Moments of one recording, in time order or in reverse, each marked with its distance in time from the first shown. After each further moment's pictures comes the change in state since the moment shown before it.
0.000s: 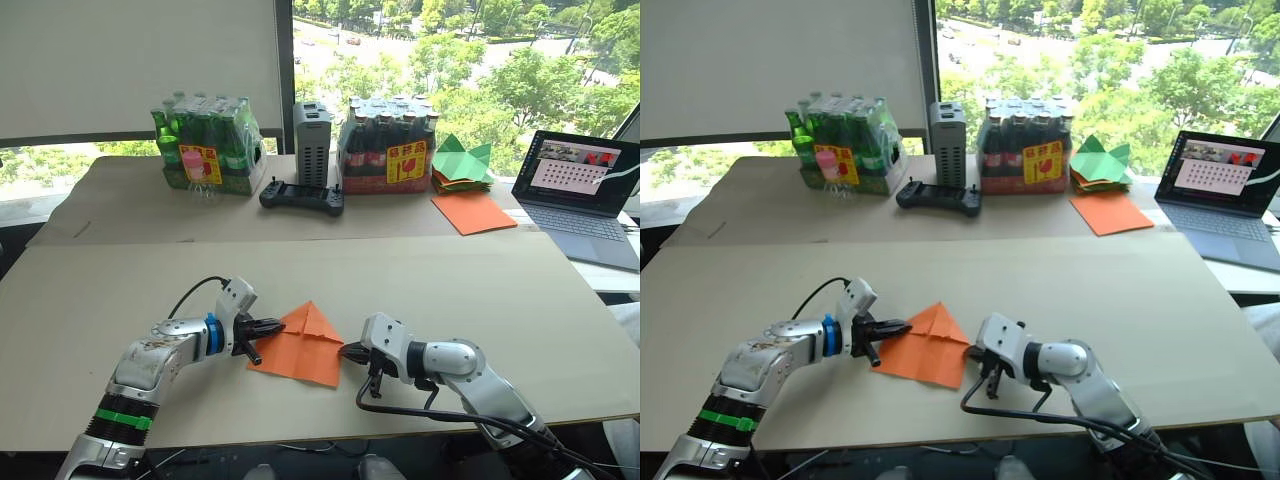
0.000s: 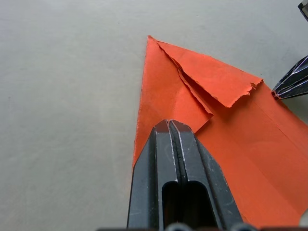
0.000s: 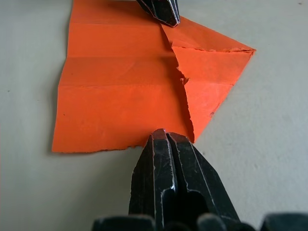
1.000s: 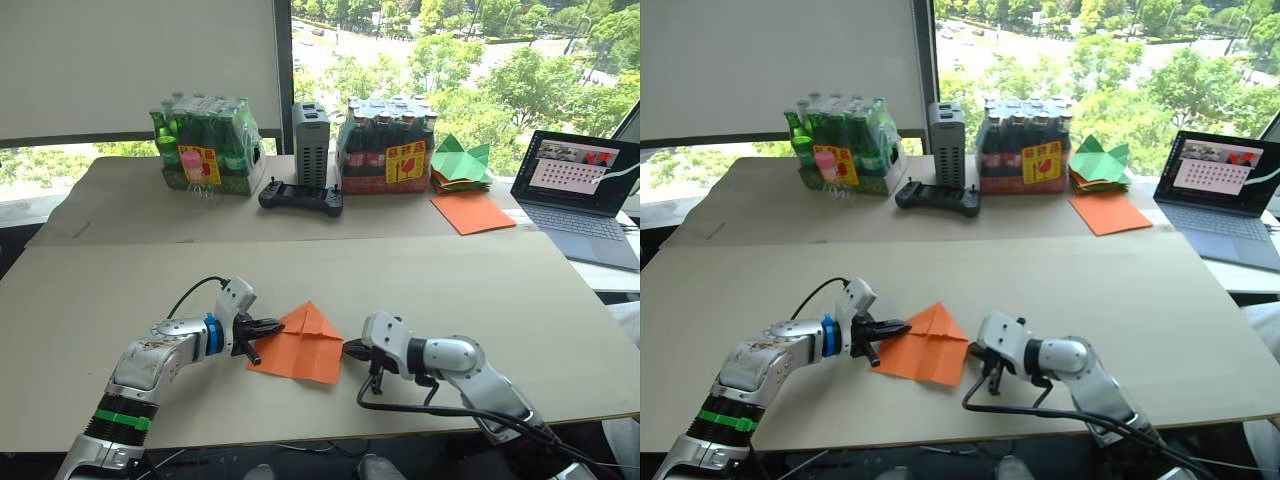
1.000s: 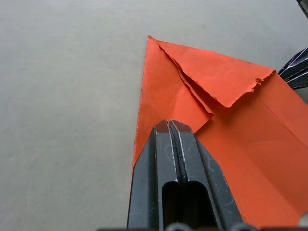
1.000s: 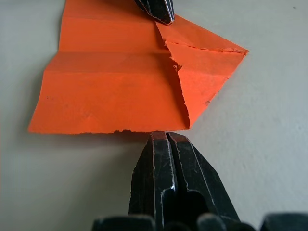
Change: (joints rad) left arm 0.002 0.002 0.002 -0.007 0.000 0.007 0.005; right arm -0.020 0.005 -0.002 0.045 -0.020 -0.052 0.020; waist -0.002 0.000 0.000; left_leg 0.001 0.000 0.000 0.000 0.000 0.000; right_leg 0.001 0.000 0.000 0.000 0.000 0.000
